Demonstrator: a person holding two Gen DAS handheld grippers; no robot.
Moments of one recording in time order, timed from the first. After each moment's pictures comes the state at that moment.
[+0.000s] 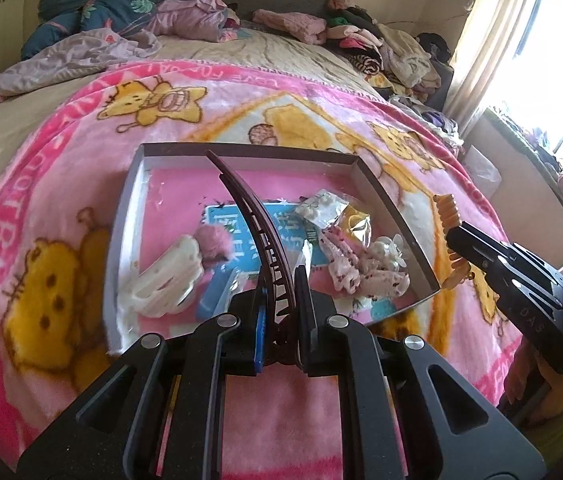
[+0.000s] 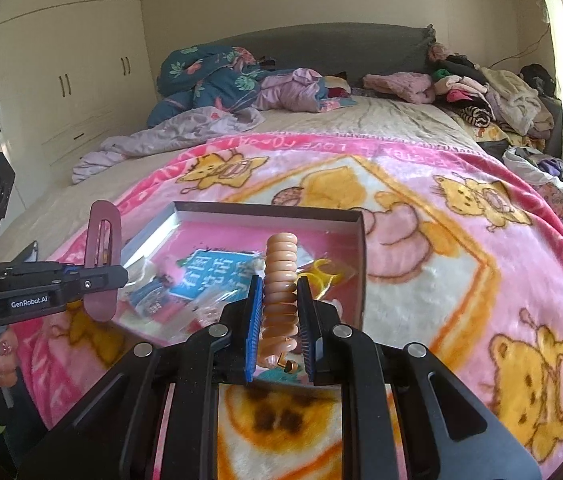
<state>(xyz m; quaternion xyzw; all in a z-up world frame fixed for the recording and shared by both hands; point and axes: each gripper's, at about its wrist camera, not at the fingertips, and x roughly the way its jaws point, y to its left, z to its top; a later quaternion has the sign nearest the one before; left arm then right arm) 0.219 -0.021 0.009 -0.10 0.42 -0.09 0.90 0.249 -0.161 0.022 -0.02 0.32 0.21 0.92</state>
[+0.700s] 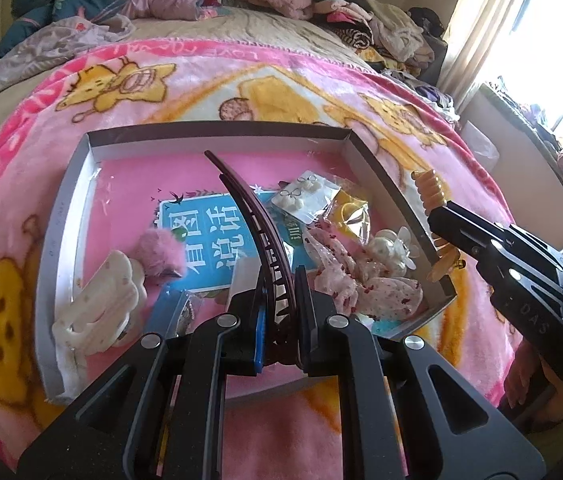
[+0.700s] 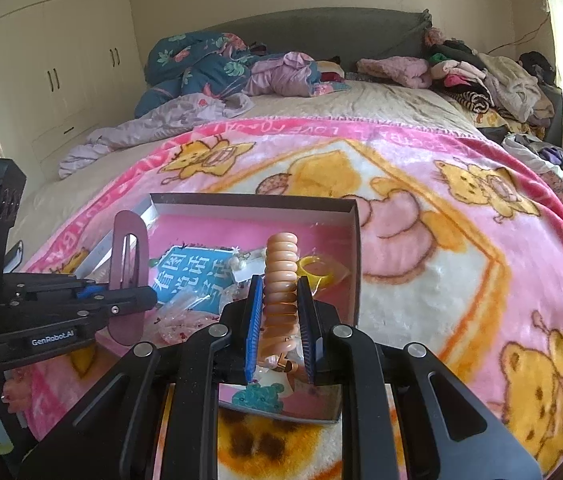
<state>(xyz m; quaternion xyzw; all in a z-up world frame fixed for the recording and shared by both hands) 0.263 -0.046 -0.026 -0.09 0.45 -0.11 0.88 0.284 -0.157 -0.001 -0.01 0.35 0.20 0.92</state>
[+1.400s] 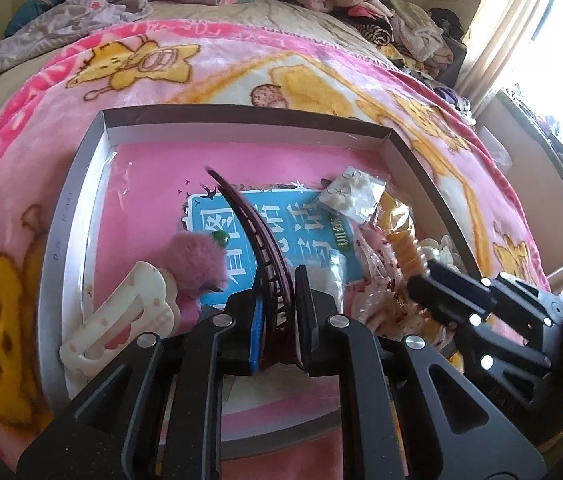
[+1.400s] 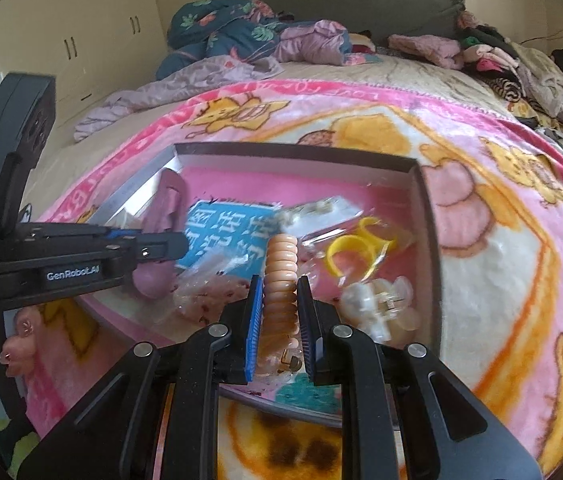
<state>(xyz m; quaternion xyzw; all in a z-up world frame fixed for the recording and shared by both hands) 0.281 -0.022 -0.045 -0.10 0.47 -0.09 0.87 0.288 -0.115 -0.040 -0.04 0.39 0.25 0.89</state>
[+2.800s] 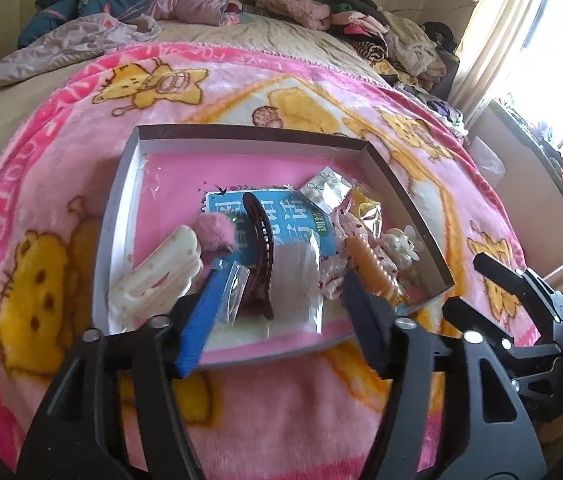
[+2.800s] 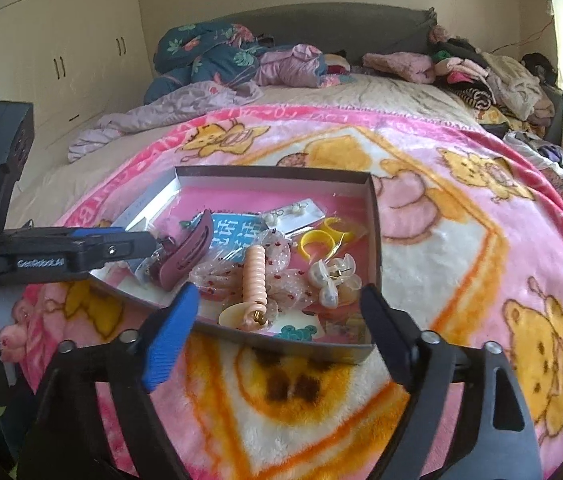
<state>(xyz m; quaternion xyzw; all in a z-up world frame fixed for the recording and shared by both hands) 0.226 -0.016 -0.004 -0.10 0.44 -0.08 0.89 0.230 -0.146 0.000 -0.03 0.35 0.20 0.91</state>
